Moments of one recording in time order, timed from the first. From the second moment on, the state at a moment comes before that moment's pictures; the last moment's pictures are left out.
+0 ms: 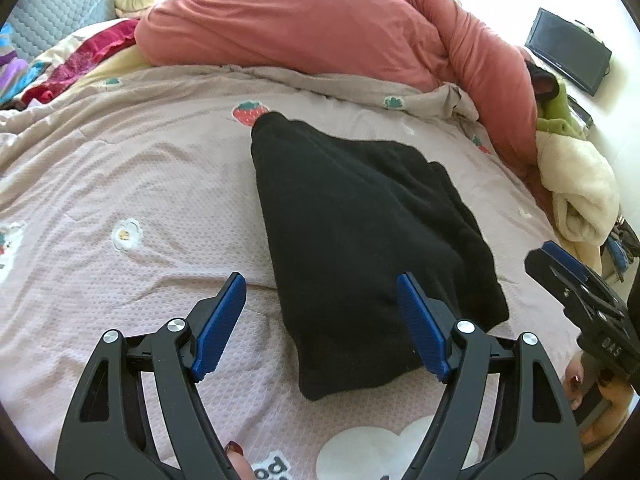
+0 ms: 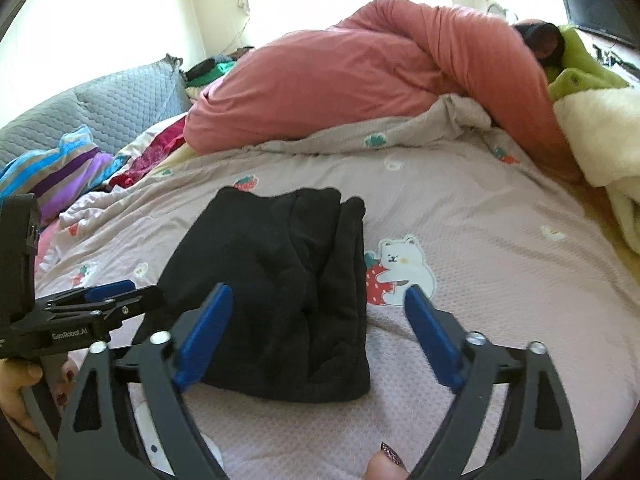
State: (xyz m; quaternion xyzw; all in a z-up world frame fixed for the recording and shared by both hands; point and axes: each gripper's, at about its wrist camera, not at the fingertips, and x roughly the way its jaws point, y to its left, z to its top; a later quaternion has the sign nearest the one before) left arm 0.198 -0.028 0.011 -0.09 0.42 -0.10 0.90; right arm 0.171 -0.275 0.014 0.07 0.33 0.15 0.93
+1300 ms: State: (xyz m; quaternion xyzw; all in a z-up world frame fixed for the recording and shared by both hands) left arm 0.072 0.014 0.012 -0.06 0.37 -0.06 0.93; right arm 0.047 -0.251 0.021 0.03 0.28 0.13 0.95
